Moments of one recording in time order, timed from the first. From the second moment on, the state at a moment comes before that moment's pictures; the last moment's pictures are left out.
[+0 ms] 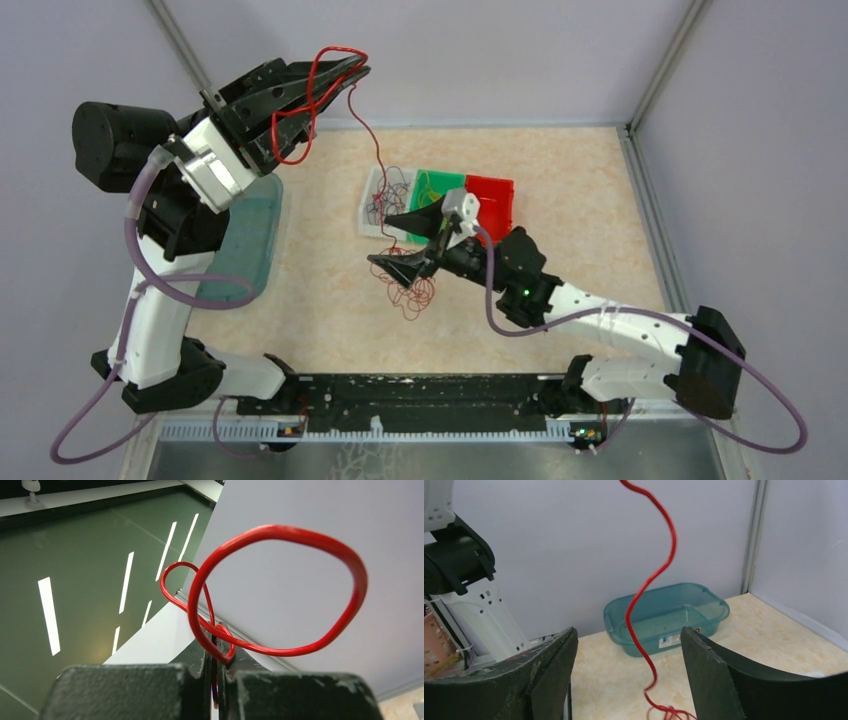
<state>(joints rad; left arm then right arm) -0.66 1.35 2.10 0.08 0.84 0.55 1.04 1.10 0.77 0.71 -0.20 0.16</state>
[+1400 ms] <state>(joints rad) -0.66 1.47 2.35 0.42 0.79 0.91 1.04 1.74 0.32 1.24 0.02 0.40</state>
